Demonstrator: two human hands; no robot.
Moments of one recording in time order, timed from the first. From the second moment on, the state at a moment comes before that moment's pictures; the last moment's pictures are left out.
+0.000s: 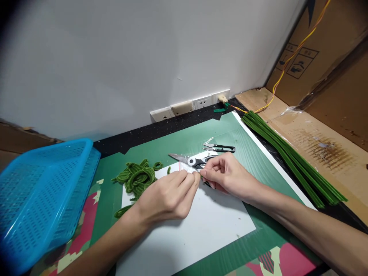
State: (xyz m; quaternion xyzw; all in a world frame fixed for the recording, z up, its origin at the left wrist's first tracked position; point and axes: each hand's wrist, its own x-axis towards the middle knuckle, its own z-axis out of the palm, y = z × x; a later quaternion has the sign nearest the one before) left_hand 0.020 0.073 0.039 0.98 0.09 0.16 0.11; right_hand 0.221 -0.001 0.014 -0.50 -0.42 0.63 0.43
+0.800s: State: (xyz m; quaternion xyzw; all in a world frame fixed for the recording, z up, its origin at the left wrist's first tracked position) left_hand 0.024 0.060 0.042 0.47 0.27 0.10 0.84; right_hand 0.231 -0.008 0.011 -0.39 -0.78 0.14 0.48
